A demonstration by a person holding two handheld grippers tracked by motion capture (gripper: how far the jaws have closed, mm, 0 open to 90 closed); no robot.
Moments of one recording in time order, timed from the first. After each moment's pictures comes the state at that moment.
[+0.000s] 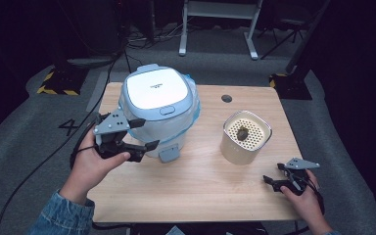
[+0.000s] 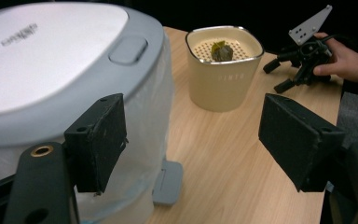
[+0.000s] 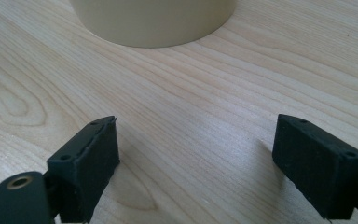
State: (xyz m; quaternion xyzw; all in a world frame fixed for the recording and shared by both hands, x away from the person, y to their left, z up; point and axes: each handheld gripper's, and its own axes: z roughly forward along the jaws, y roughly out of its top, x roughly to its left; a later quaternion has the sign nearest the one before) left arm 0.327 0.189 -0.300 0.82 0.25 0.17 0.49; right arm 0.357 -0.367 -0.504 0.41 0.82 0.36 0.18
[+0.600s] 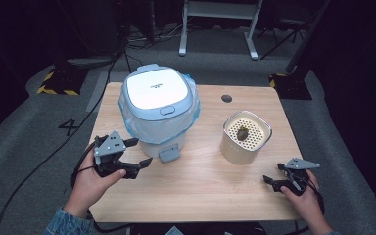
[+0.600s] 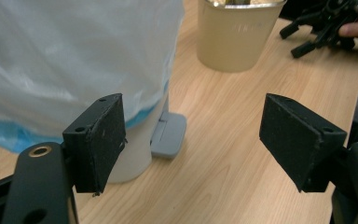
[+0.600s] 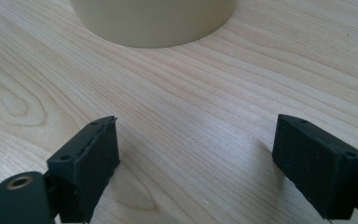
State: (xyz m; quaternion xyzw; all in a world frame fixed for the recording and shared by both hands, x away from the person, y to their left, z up) left arm 0.317 0.206 -0.365 0.82 0.28 0.17 0.47; right arm 0.357 -0.367 -0.504 0.41 0.82 0.36 0.18
